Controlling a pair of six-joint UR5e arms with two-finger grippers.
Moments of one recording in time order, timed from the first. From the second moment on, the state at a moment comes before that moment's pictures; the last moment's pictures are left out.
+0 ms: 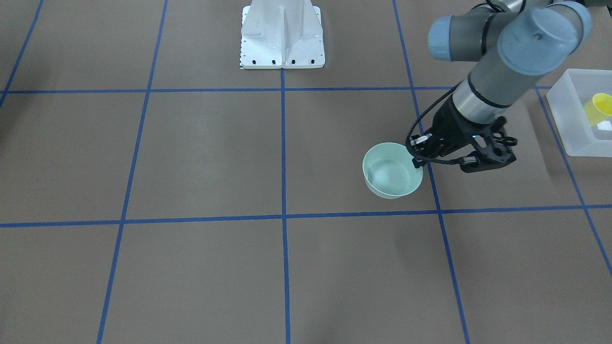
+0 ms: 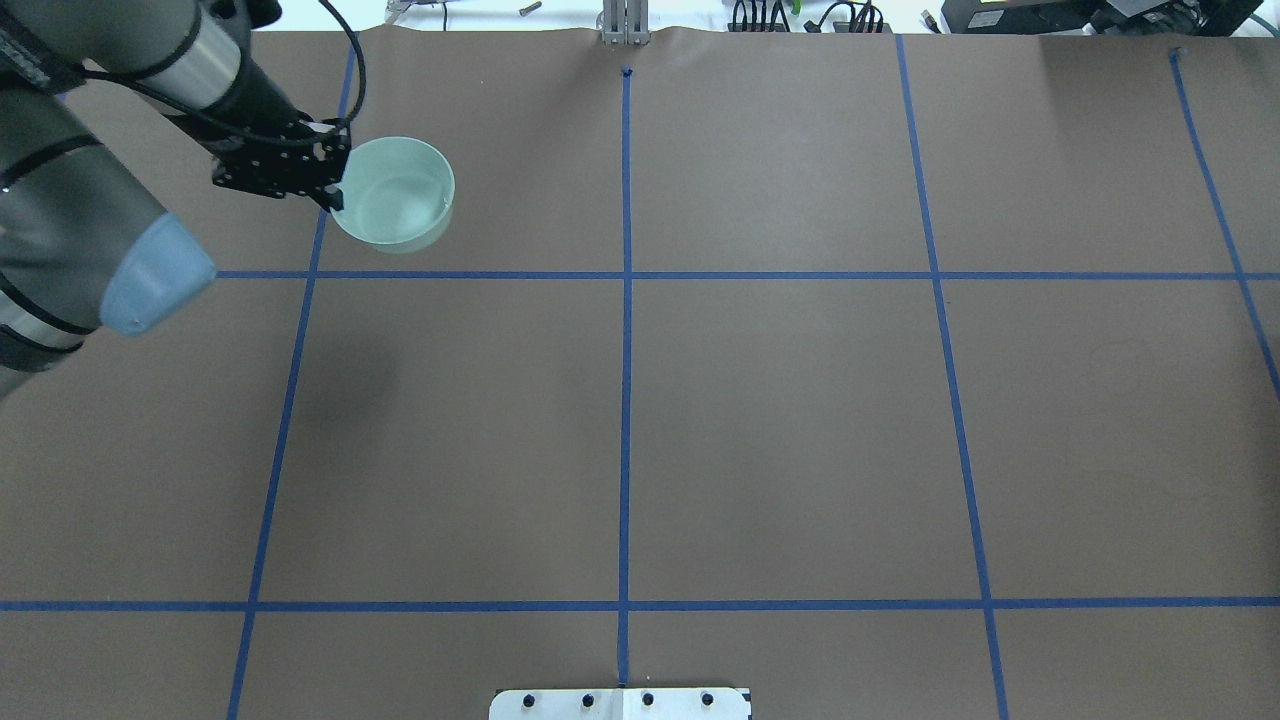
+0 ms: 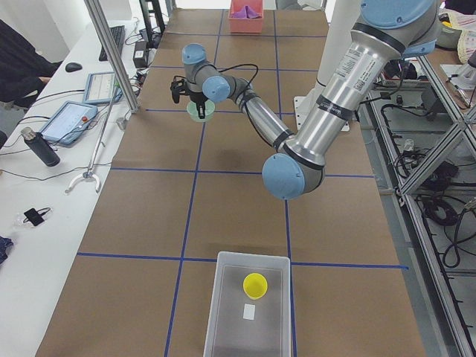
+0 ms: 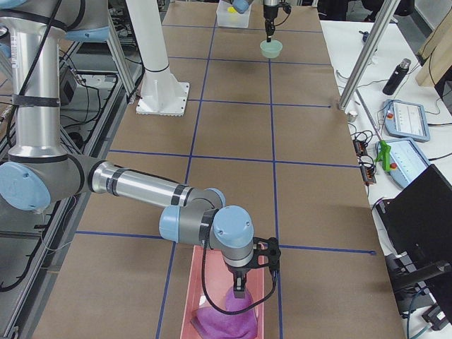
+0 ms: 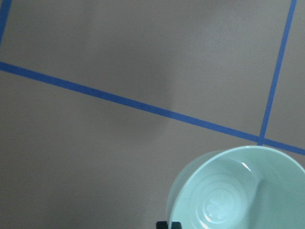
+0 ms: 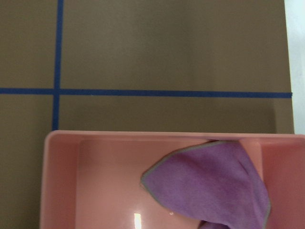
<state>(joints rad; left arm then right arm) -1.02 -2.09 -1.78 -1.55 -2.26 -1.03 1.78 -1.64 1.52 -1.45 2.32 -0.15</state>
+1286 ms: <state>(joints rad) -1.86 -1.46 -1.56 -1.51 -2.39 0.11 1.53 -1.67 1.82 -1.45 2.41 0.38</state>
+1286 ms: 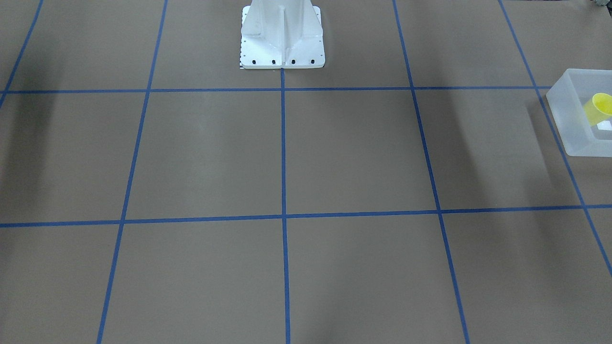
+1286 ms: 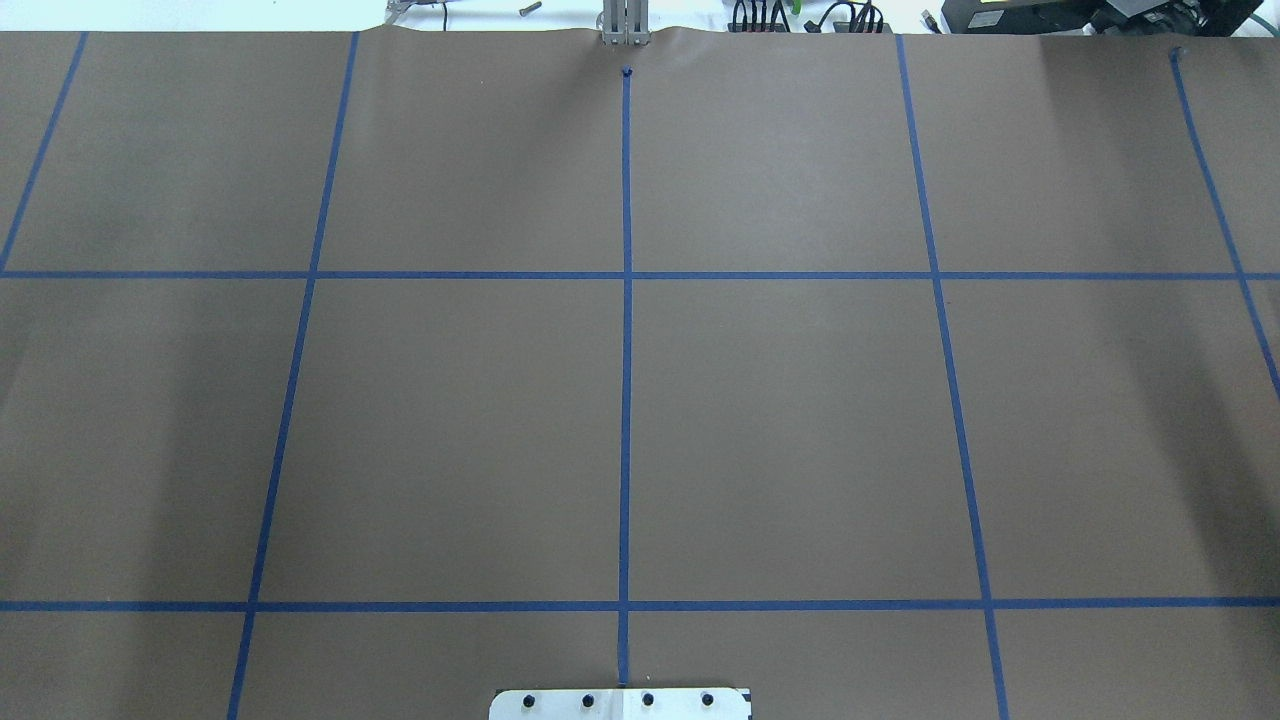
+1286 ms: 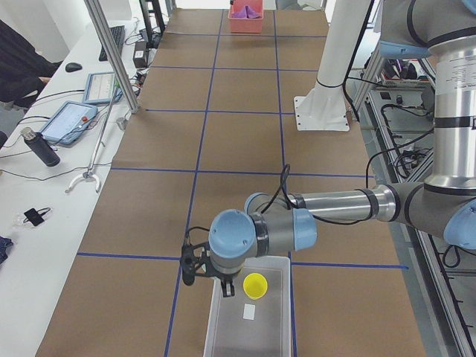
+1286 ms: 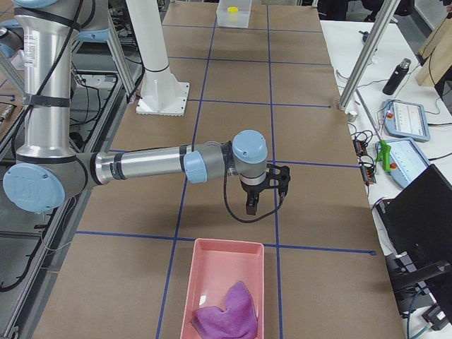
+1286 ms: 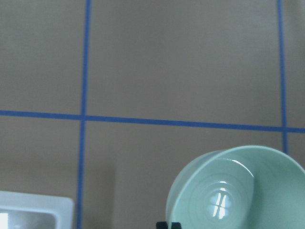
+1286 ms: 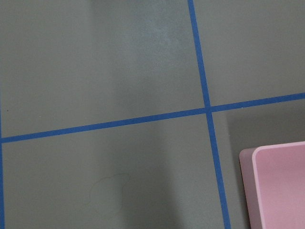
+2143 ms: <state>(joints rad) -1.89 -1.51 -1.22 -1.68 -2.24 0.13 1.52 -1.67 1.83 -1.45 2.39 0.38</state>
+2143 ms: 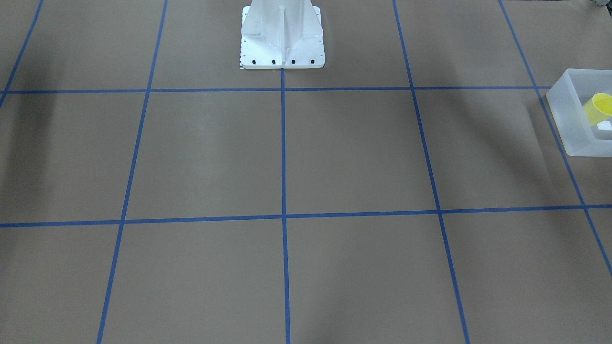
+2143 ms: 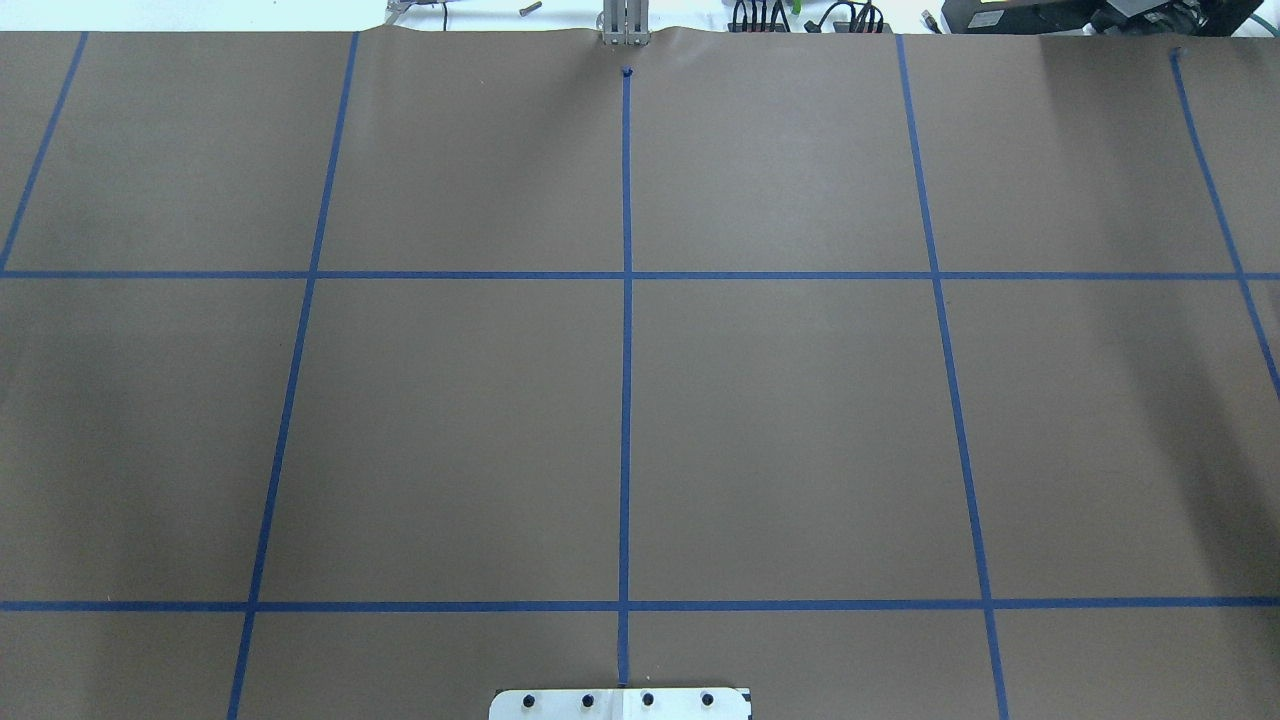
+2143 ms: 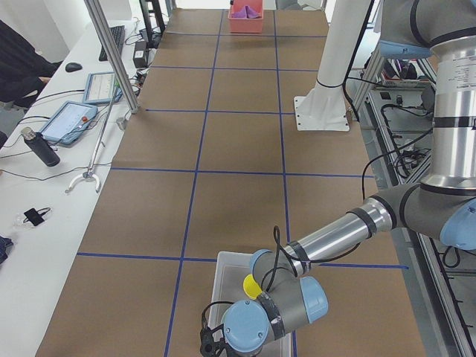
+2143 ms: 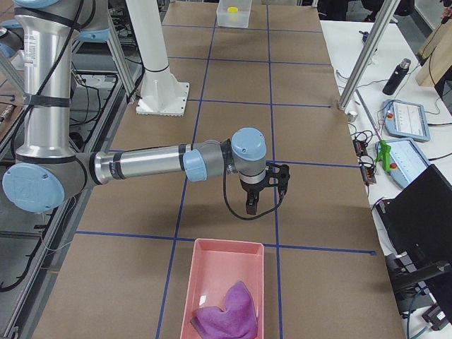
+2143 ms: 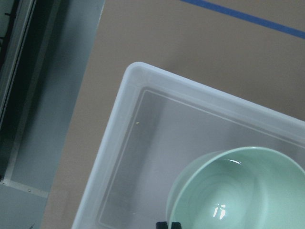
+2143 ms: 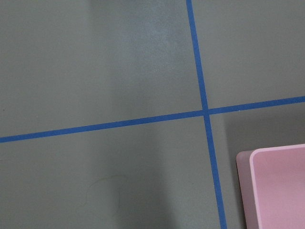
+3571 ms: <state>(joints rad) -1.77 -1.43 -1.21 -1.92 -2.26 -0.01 1.51 -1.68 1.84 -1.45 2.37 0.38</state>
